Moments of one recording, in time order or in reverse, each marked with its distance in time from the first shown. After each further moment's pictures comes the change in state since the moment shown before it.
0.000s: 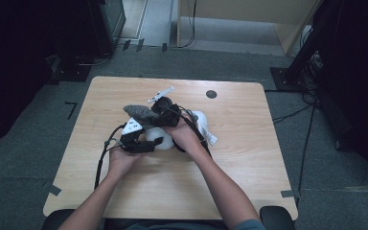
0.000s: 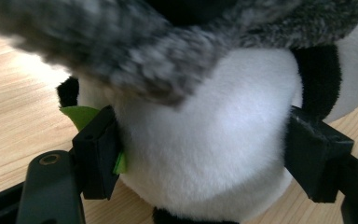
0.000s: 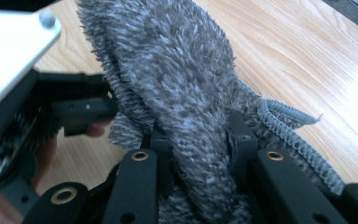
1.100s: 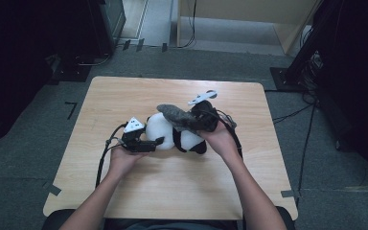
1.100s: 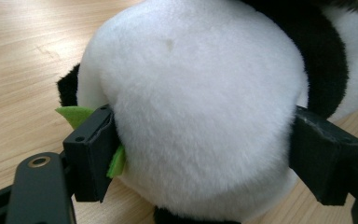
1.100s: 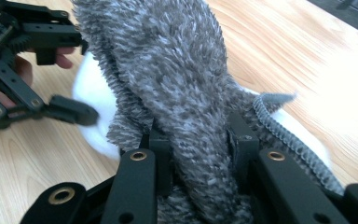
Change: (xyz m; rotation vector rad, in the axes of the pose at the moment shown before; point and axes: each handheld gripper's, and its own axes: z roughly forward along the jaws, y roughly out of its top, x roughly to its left) left arm -0.001 0.003 0.004 0.030 0.008 -0.013; right arm -0.054 -0.068 -0.078 -0.027 -0.041 0.078
